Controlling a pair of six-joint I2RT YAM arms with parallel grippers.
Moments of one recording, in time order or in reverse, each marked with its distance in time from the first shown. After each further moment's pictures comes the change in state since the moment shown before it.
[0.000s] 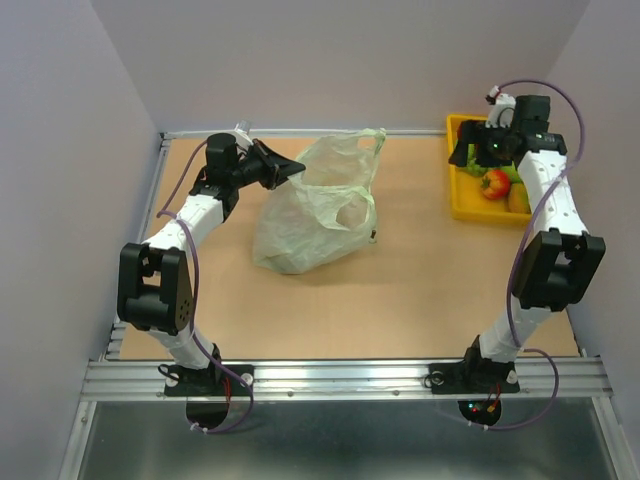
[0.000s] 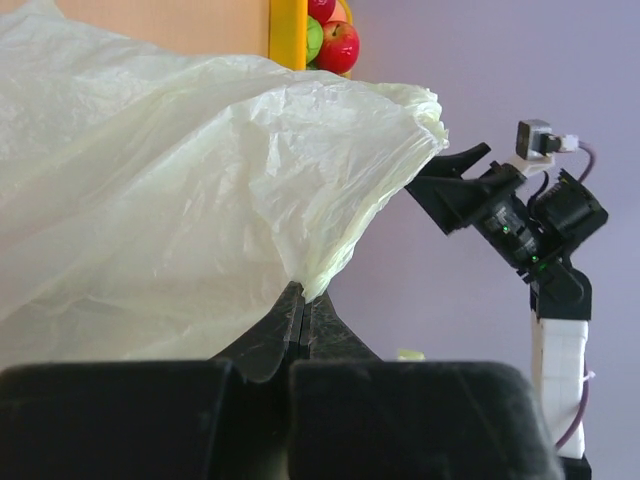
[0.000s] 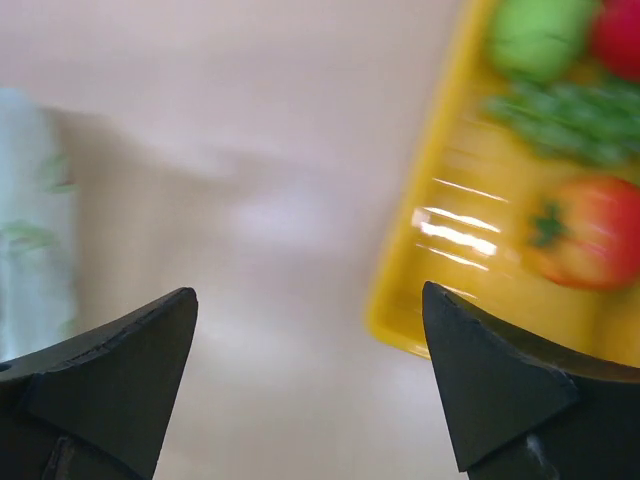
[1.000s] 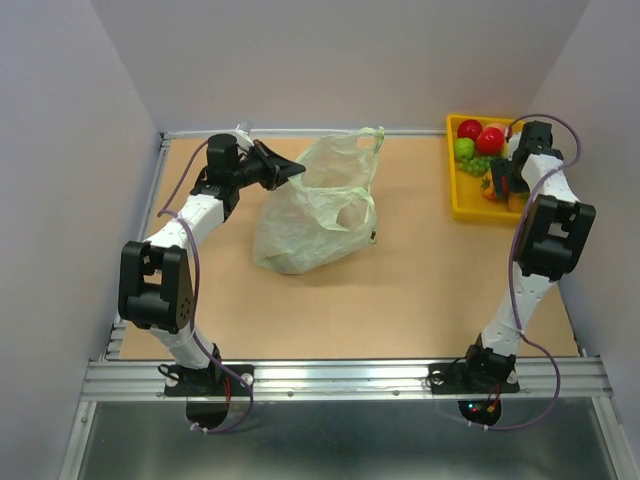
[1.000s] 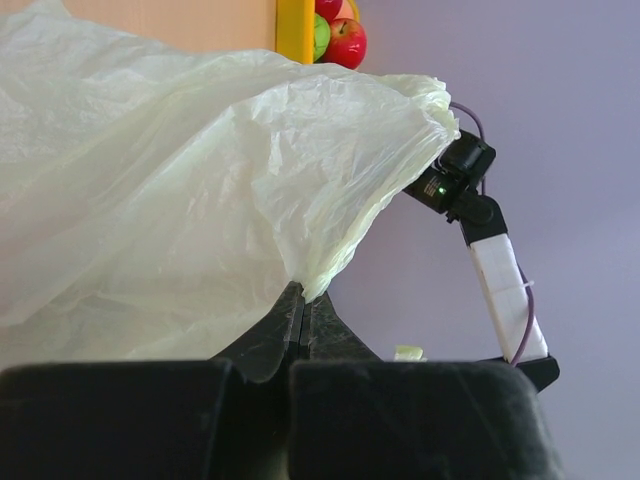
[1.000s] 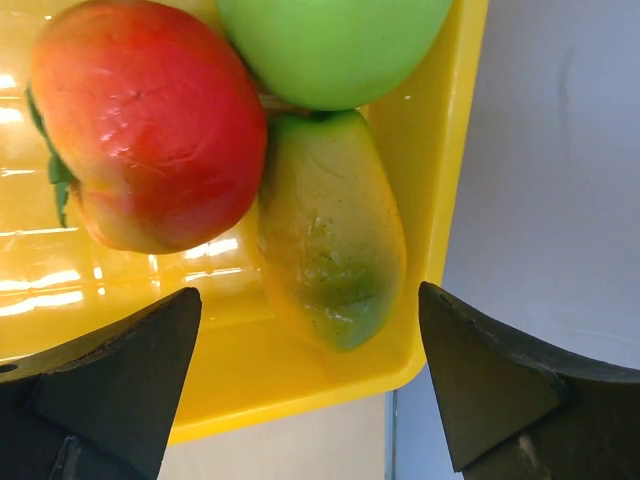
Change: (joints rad) left arm 0.000 0.012 0.000 0.000 0.002 0.016; right arm -0.224 0.346 0.043 0.048 0.697 -0.315
